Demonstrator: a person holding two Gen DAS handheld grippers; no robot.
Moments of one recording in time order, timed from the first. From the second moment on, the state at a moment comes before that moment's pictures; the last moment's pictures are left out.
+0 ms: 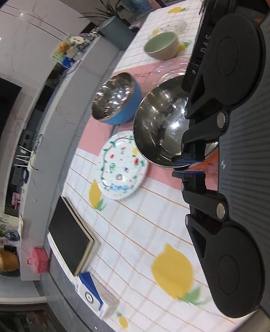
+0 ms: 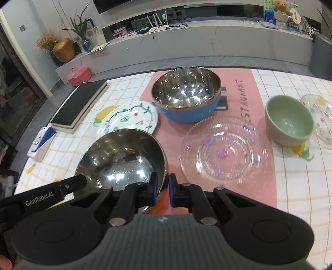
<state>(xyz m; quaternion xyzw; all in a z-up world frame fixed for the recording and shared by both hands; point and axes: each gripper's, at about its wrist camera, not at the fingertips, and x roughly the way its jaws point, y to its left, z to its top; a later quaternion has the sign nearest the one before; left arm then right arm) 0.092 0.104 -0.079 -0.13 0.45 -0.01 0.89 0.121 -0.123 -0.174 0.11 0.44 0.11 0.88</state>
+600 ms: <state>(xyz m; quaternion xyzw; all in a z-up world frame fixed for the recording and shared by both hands) 0.009 0.094 -0.076 -0.10 0.47 0.00 0.88 0.021 -0.138 -0.183 0.12 0.48 0.13 0.86</state>
